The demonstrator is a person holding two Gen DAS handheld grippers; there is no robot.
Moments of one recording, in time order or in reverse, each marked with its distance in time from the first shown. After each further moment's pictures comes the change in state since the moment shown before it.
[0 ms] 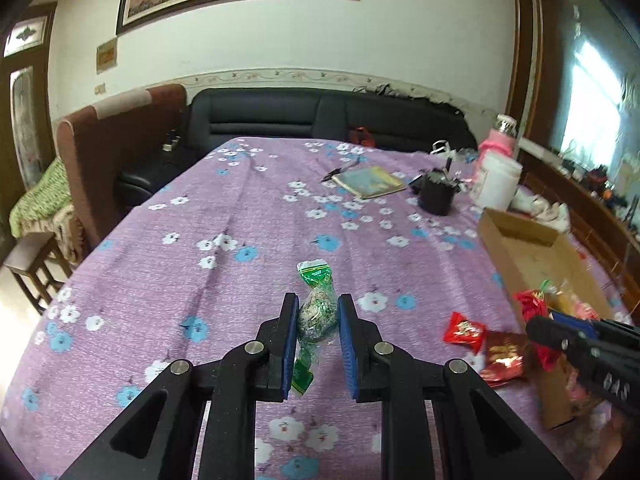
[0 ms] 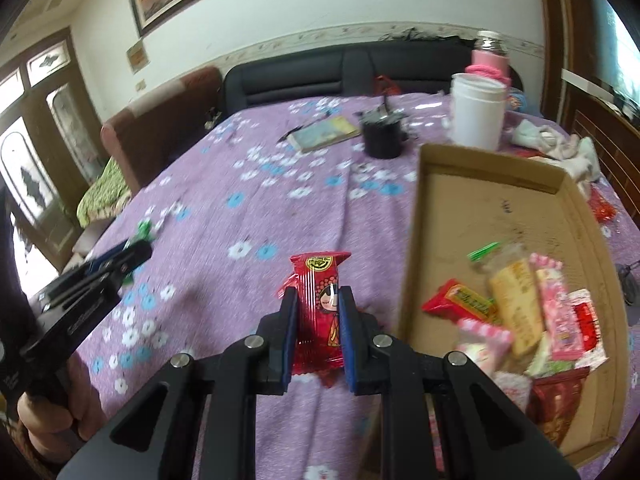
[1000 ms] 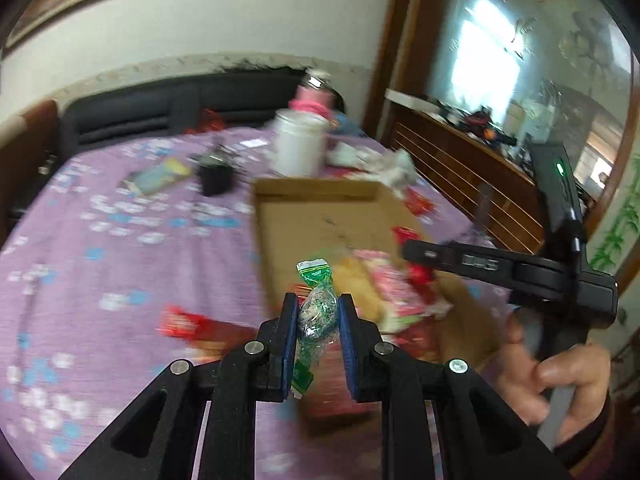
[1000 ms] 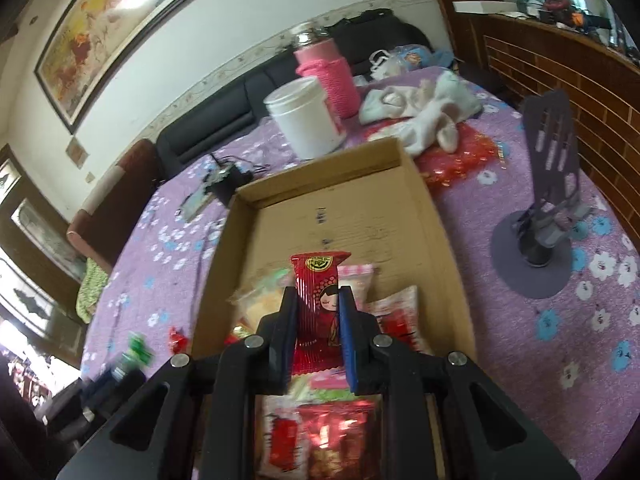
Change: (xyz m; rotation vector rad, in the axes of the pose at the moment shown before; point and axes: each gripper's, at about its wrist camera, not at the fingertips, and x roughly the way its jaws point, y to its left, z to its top) left arm -0.022 -0.207 -0.005 0.211 0.145 -0.381; right arm -0.043 -0.182 0.003 0.376 -0.026 -0.041
